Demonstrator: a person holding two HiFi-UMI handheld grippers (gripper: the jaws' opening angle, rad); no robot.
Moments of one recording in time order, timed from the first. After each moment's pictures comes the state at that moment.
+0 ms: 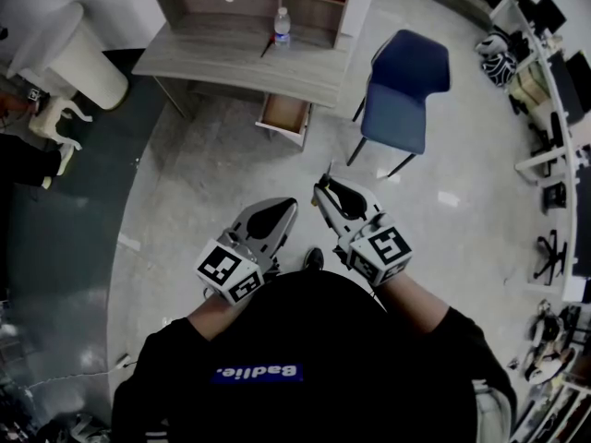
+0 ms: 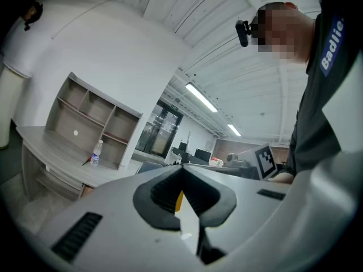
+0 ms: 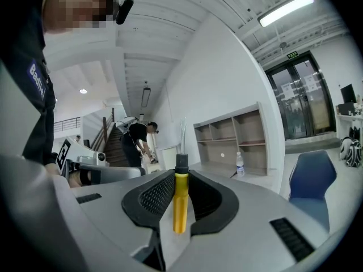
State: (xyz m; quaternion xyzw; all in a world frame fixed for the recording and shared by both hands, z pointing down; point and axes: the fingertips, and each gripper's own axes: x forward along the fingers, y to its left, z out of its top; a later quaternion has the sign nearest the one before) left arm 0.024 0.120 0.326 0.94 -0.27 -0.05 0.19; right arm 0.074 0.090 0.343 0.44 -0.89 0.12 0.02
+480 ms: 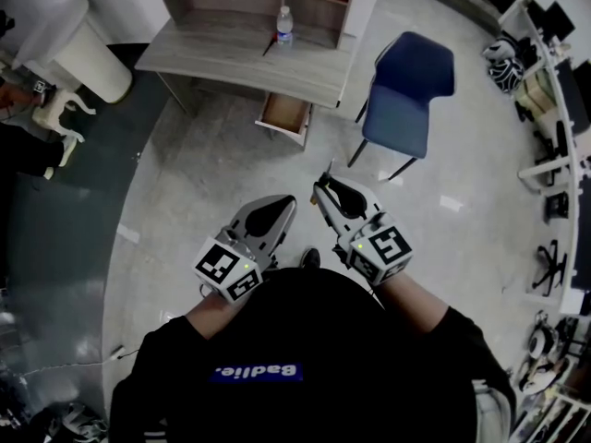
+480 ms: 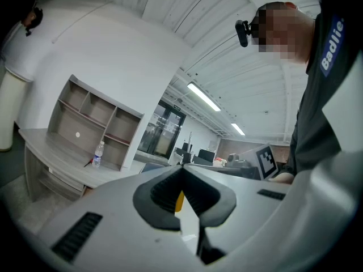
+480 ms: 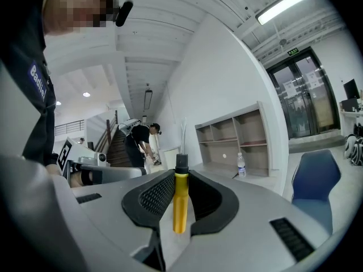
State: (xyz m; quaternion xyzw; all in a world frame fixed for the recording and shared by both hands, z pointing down) left arm 0.046 0.114 0.324 0.94 -0.29 -0.05 0.18; right arm 0.095 0.084 0.340 0.42 -0.90 0.13 0.01
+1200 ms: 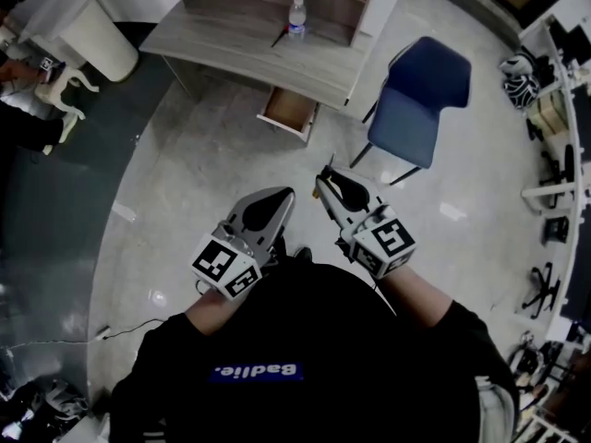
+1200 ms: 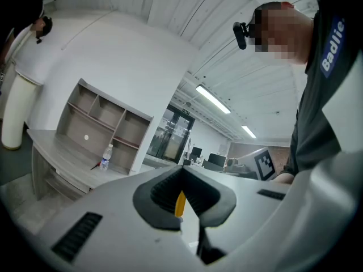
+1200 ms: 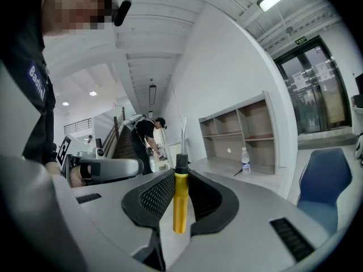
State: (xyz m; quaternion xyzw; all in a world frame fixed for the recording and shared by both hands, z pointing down) left arm 0.058 0.073 0.334 0.92 -0.34 -0.06 0.18; right arm 0.111 0.039 0.364 0.38 -0.92 0.14 0.03
